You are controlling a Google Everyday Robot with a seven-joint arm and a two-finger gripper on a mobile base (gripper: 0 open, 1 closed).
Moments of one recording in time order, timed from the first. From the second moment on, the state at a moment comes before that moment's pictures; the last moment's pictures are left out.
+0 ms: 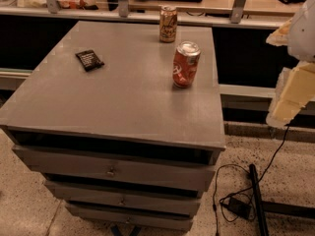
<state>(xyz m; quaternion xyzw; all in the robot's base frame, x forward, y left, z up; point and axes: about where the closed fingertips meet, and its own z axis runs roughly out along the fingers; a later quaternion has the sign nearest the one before) 0.438 -0.215 0.984 -0.60 0.78 -0.04 0.17</state>
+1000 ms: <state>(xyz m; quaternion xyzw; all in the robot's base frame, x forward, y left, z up) 0.408 -0.188 0.975 -0.53 0.80 0.05 0.29</state>
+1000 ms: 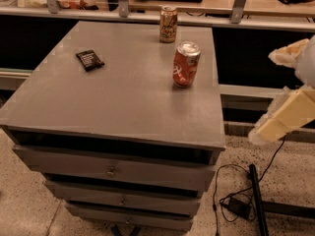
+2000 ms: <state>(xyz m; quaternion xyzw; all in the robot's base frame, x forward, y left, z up) 0.409 -0.083 0.967 -0.51 0.69 0.16 0.49</state>
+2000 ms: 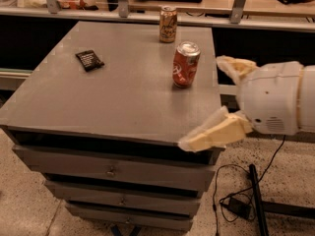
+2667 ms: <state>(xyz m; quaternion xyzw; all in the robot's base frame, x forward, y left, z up) 0.406 -0.053 0.990 -0.49 0.68 0.20 0.51</state>
